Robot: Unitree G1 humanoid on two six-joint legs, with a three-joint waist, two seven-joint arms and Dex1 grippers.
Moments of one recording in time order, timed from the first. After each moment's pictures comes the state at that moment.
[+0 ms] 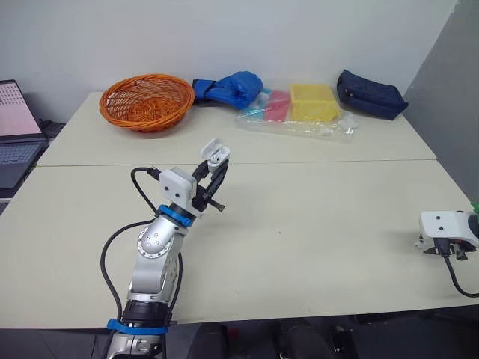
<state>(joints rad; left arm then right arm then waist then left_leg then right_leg) -0.25 0.23 0.03 -0.07 -0.24 -0.19 -0.49 -0.36 -1.23 0.16 0.44 -0.18 -0.19 1.33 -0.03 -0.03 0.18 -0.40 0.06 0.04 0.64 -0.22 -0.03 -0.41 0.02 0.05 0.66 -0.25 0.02</state>
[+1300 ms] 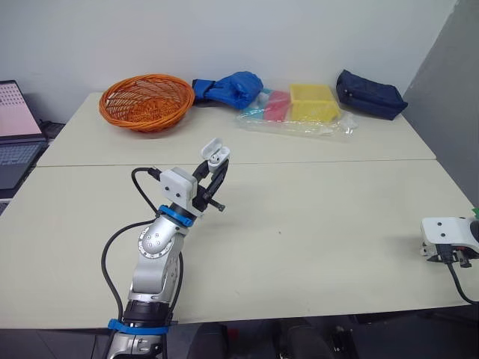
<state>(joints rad) -0.25 0.22 0.03 -0.06 -0.23 -0.19 -0.48 -0.30 -1.27 0.16 0.37 -0.16 -0.14 1.34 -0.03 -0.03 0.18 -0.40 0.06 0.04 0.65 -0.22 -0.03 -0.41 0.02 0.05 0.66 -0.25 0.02</state>
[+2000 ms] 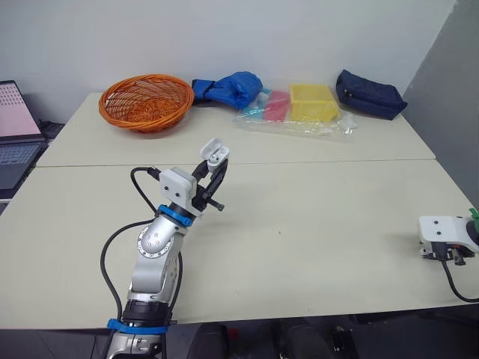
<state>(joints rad) -0.25 0.23 0.03 -0.06 -0.23 -0.19 -0.48 -0.34 -1.22 0.18 0.42 -0.19 -0.15 1.31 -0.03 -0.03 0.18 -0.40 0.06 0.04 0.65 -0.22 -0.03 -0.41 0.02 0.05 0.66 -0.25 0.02</state>
